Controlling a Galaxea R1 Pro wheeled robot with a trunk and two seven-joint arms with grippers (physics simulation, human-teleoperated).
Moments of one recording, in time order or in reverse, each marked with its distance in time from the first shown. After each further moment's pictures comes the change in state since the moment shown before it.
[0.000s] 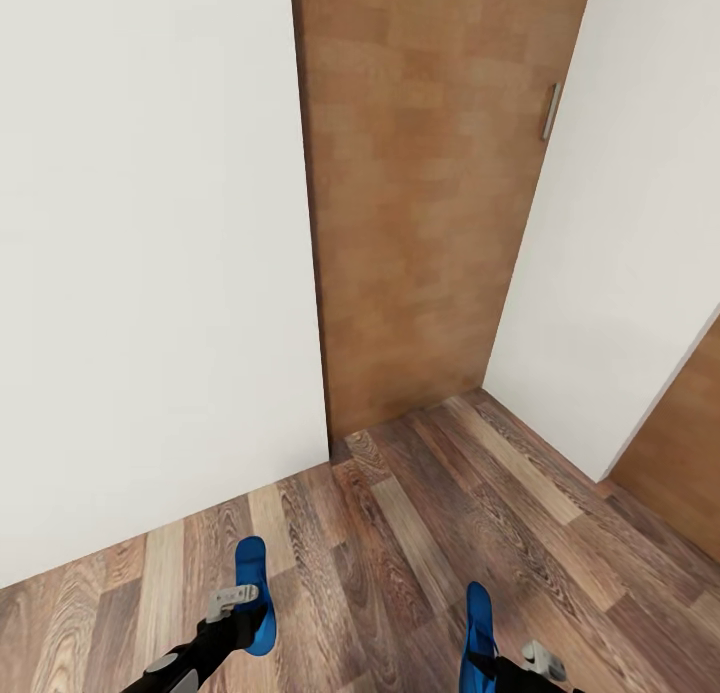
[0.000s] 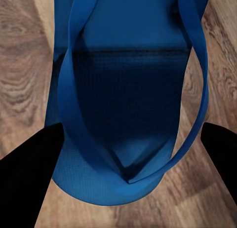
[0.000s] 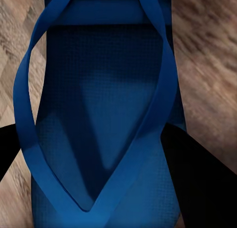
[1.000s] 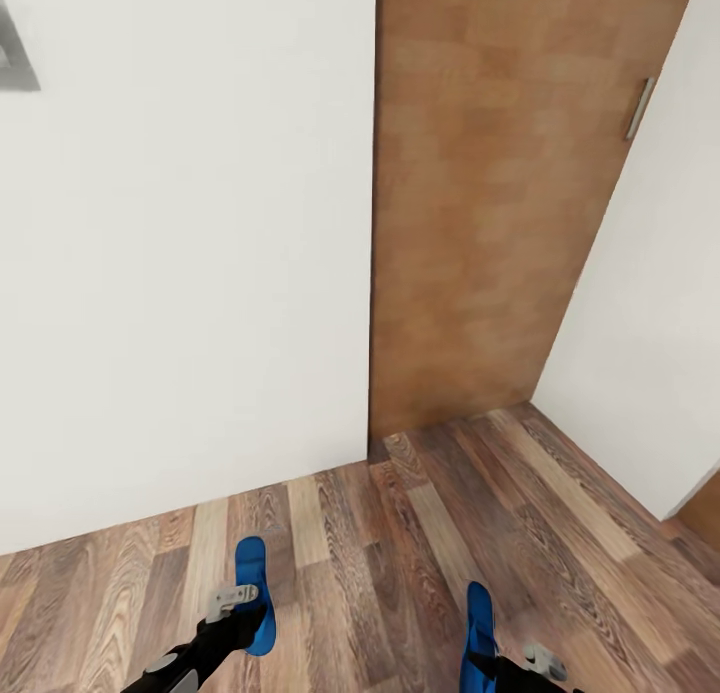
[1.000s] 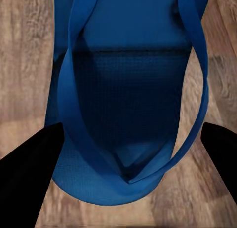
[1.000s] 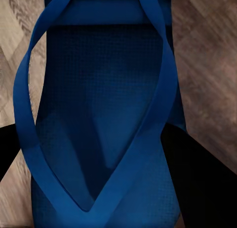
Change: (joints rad) left arm 0.000 0.001 0.000 0.000 0.000 0.000 0.000; right arm 0.000 0.000 0.000 0.000 0.001 -0.005 -0.006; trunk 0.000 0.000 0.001
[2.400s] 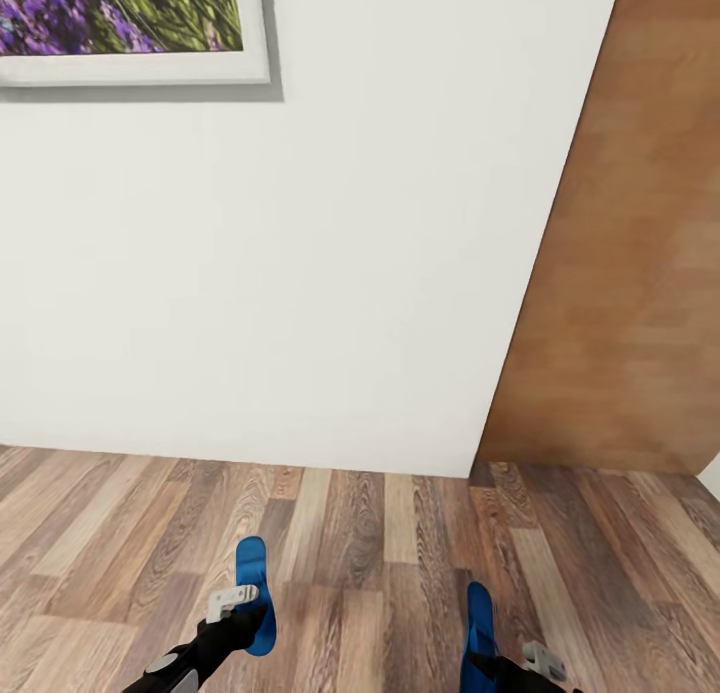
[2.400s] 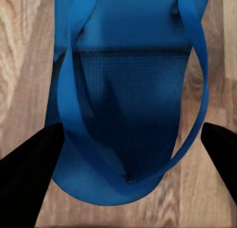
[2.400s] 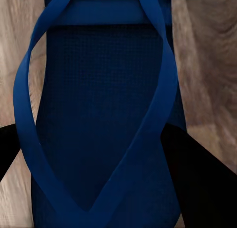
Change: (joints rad) left arm 0.000 -0.001 -0.001 0.000 0.000 0.000 0.000; right arm 0.000 0.000 0.000 0.000 0.002 0.000 -0.001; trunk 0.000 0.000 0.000
